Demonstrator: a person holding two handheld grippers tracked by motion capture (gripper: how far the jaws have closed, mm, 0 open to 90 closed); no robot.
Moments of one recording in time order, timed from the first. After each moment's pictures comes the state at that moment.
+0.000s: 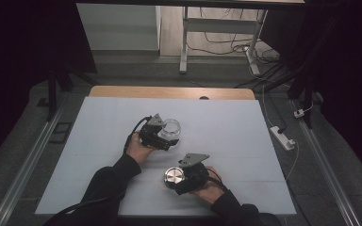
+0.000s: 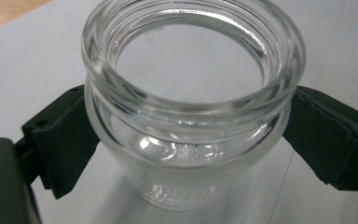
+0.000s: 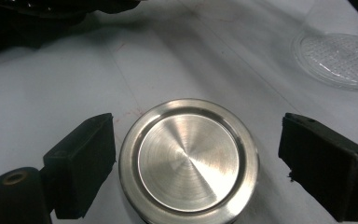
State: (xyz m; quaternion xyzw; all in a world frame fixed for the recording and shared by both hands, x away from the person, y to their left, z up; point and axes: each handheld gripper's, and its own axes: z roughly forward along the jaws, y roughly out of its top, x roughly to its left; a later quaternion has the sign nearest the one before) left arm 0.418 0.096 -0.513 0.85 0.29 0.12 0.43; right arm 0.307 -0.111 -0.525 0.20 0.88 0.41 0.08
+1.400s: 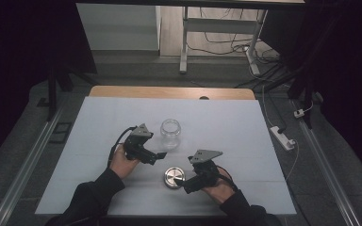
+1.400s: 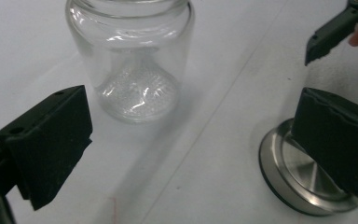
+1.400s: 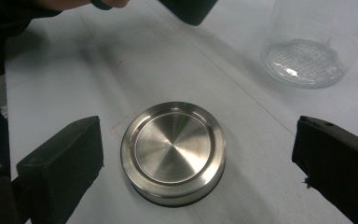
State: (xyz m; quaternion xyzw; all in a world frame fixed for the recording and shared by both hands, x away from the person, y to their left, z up) left arm 0.358 0.132 -0.498 0.85 0.30 0.08 0.44; right arm 0.306 -0.137 -0.503 0.23 0.87 0.44 0.07
